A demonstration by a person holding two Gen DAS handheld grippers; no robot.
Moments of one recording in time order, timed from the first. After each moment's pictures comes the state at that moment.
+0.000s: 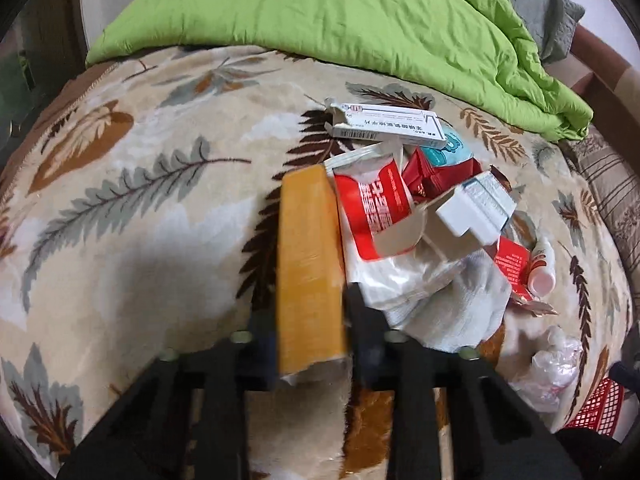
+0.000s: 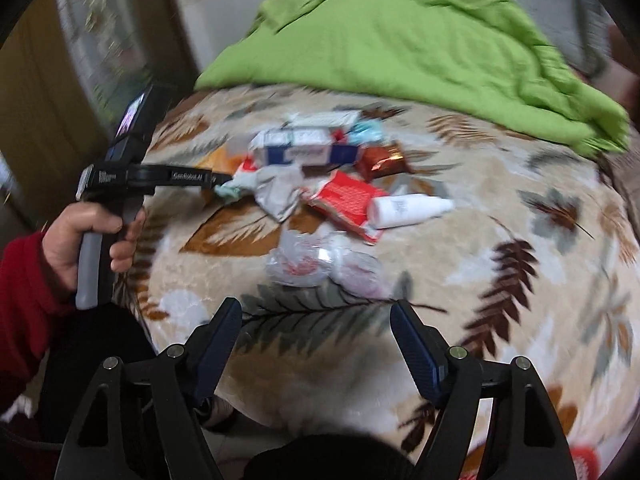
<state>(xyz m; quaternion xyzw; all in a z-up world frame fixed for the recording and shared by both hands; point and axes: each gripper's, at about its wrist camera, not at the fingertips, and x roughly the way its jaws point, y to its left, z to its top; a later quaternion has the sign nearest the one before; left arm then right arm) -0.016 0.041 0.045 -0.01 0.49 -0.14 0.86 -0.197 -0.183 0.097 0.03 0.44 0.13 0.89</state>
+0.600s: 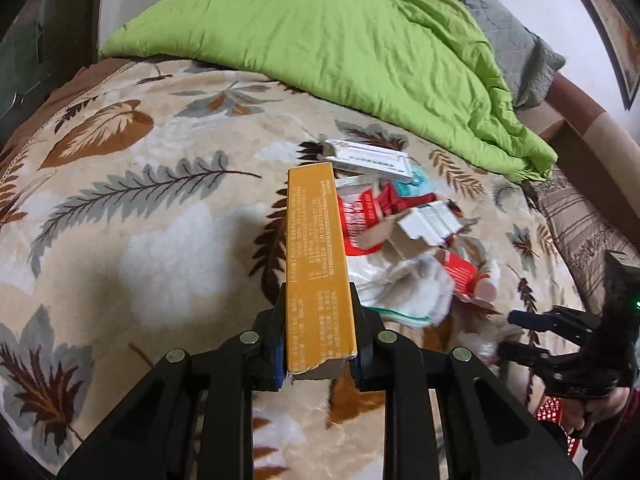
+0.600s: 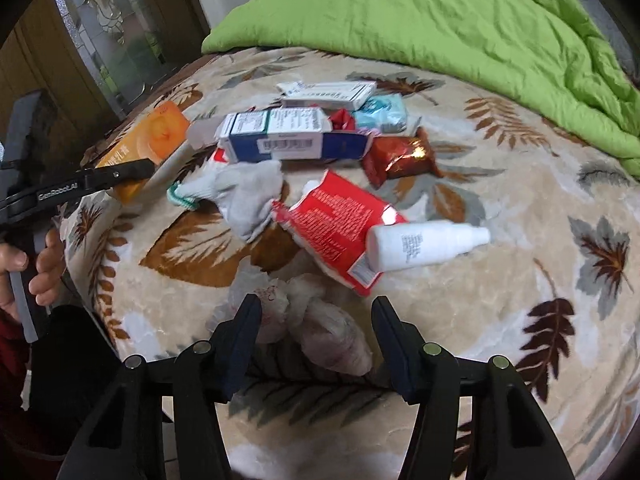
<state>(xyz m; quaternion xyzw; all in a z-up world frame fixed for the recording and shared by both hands) -0.055 0.072 0.080 -0.09 0.44 -0.18 0.87 -0.113 -0.195 0.065 0.02 0.50 0.18 0.85</state>
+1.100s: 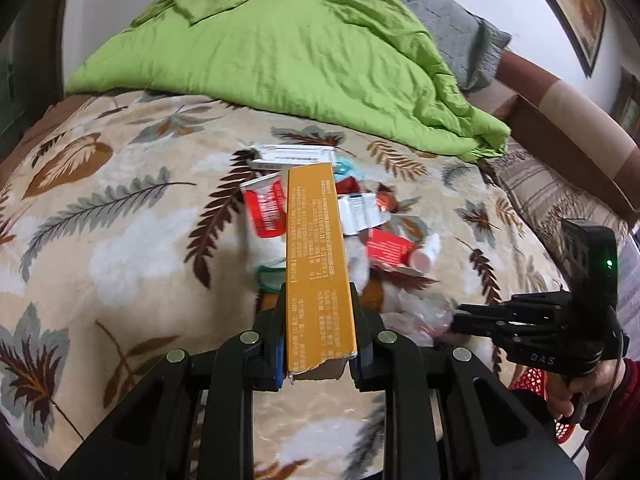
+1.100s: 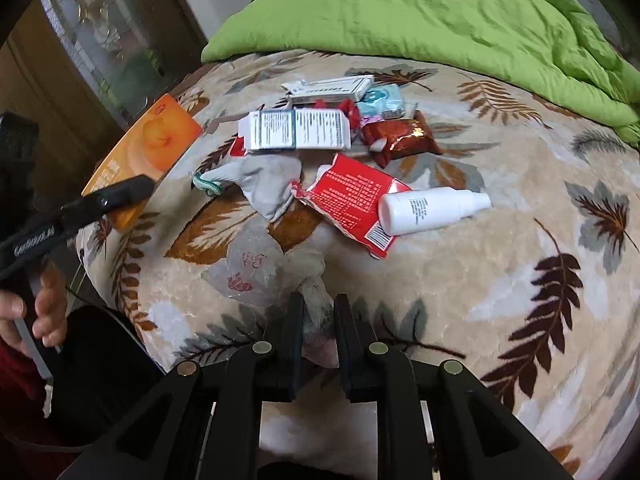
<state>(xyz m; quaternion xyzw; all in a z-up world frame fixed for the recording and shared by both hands) -0.106 0.033 0.102 -0.05 0.41 -0.24 0.88 -0.142 -0.198 0.074 0.06 0.50 0.17 0.85</state>
